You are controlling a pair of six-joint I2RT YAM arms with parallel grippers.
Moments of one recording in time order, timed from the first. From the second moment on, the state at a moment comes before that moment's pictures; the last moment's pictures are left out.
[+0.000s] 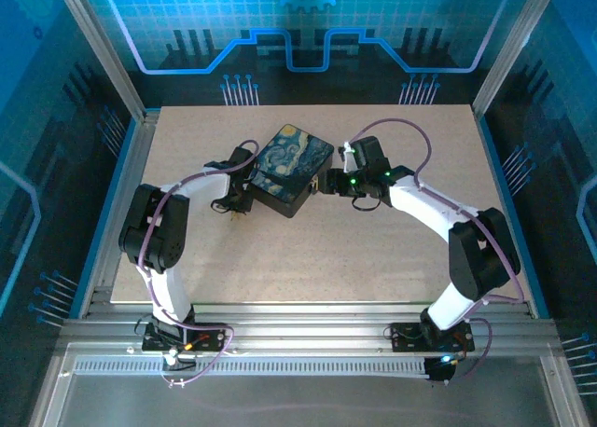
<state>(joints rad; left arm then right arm) -0.28 1.86 1.19 -0.66 -0.21 -0.18 0.44 1.63 1.14 -0.34 -0.30 0.48</state>
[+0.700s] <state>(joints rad) -0.28 1.83 1.17 -0.71 -0.21 -0.23 0.44 1.64 1.14 -0.34 -0.32 0.48</state>
